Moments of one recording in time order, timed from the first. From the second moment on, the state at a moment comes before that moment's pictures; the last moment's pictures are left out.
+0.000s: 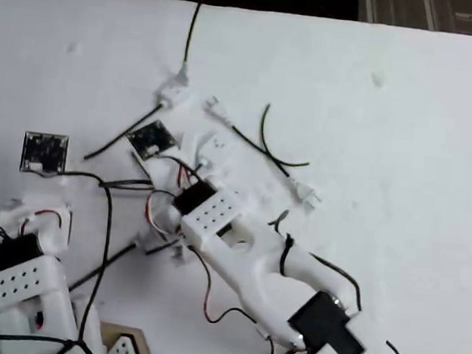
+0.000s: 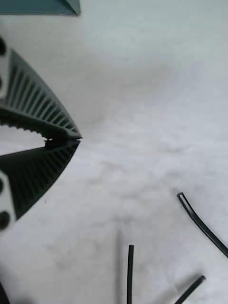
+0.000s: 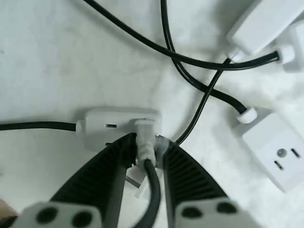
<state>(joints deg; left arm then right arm) -33.3 -60.1 77.3 48.0 -25.0 -49.2 -0.2 26.9 53.1 -6.9</state>
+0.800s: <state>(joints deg) -32.1 -60.1 77.3 48.0 -25.0 -50.0 -25.3 25.3 68.7 -3.4</state>
